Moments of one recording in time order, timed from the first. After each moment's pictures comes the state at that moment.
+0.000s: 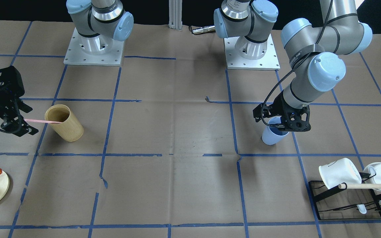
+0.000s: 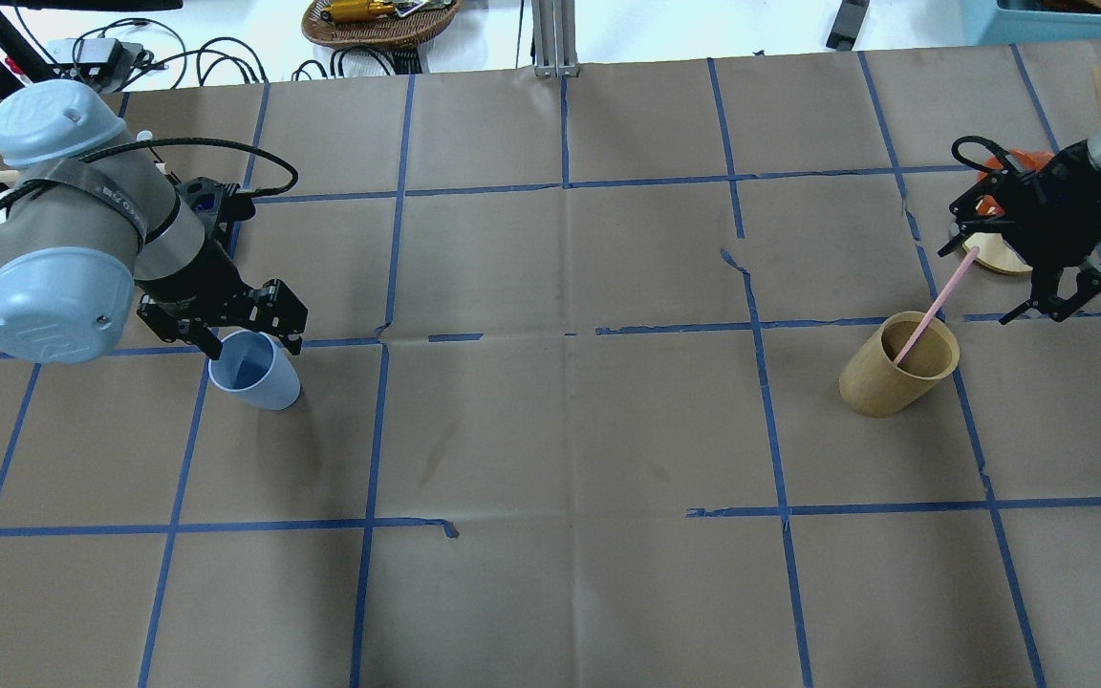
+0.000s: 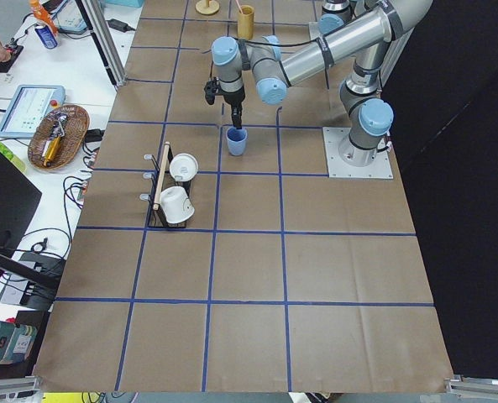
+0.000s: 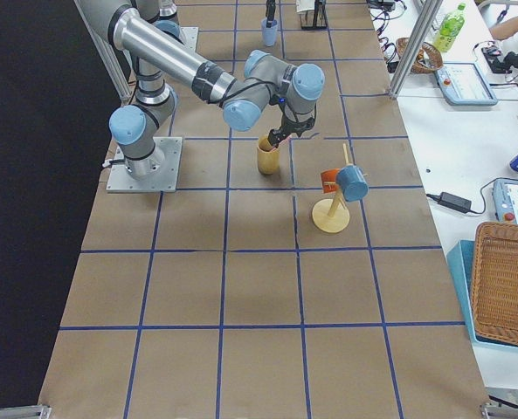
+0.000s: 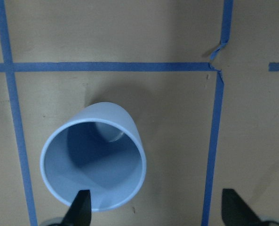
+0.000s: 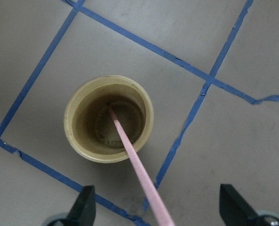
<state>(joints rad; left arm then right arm) -1.37 -1.71 -1.94 -1.21 1.55 0.19 1.15 -1.40 1.73 -1.73 -1.38 -2.53</state>
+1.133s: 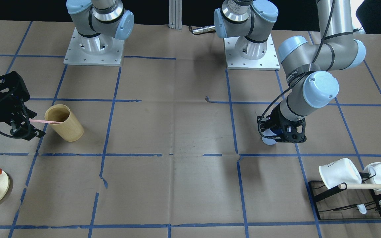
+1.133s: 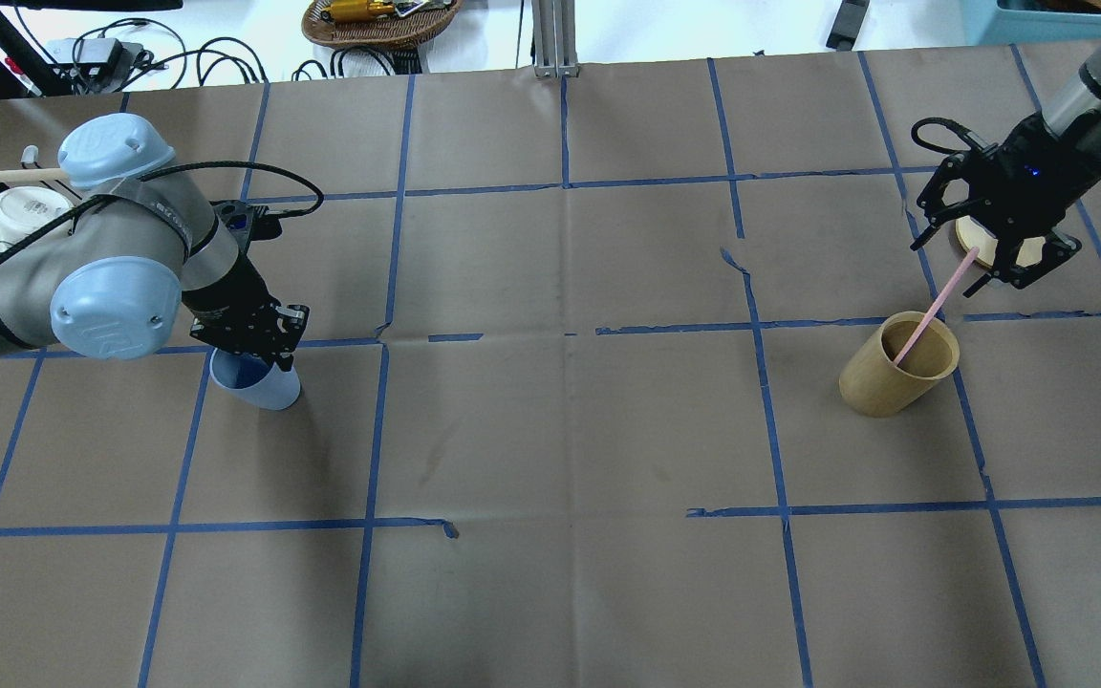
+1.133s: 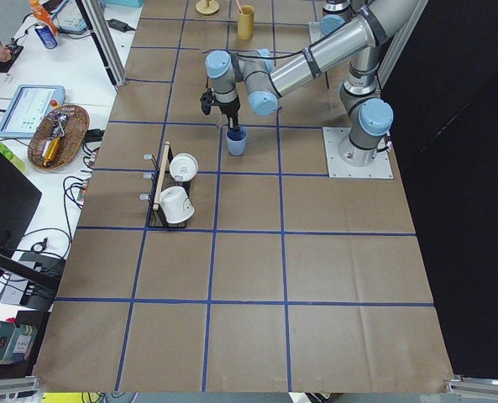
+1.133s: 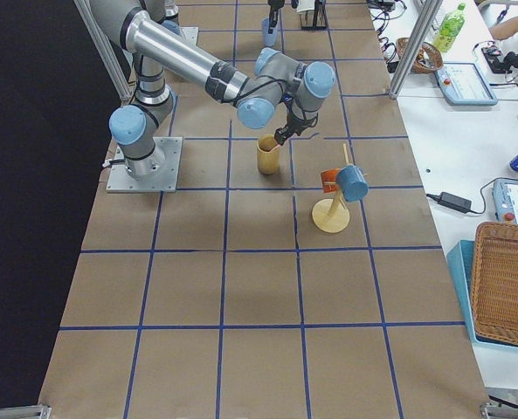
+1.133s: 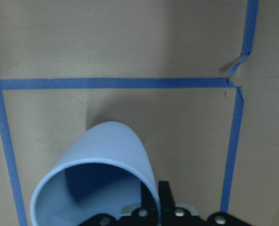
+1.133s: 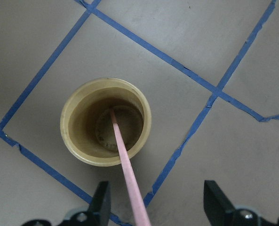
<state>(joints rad) -1.38 -1.78 -1.93 -1.16 1.56 0.19 1.18 -1.36 1.68 -1.67 -1.42 -2.59</state>
